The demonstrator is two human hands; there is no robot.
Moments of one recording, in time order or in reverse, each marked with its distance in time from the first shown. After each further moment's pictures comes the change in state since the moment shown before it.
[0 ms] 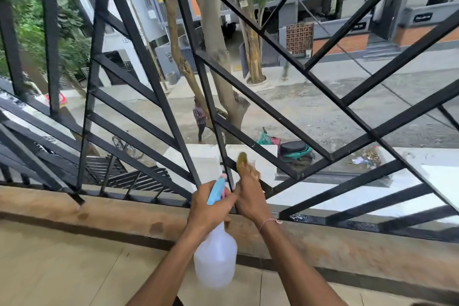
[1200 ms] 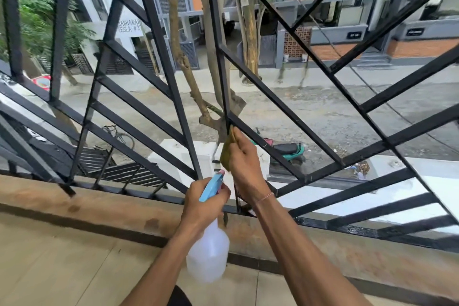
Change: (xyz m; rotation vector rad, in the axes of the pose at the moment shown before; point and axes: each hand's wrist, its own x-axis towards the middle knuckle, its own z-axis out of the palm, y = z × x) left_hand 0.010 -0.013 -0.024 -0.139 0.018 -0.036; right_hand 0.030 -0.076 -0.008 0.526 0.125 -0.049
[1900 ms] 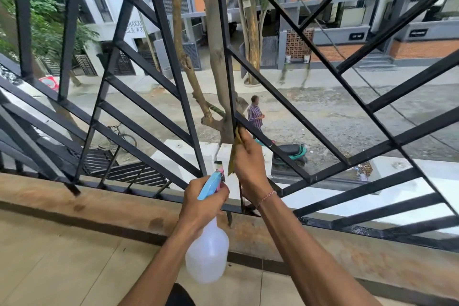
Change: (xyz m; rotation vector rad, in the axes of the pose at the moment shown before) left_hand -0.001 0.001 -0.016 0.007 0.001 -0.003; right_hand 0.003 0.005 0.006 0.043 0.093 0.080
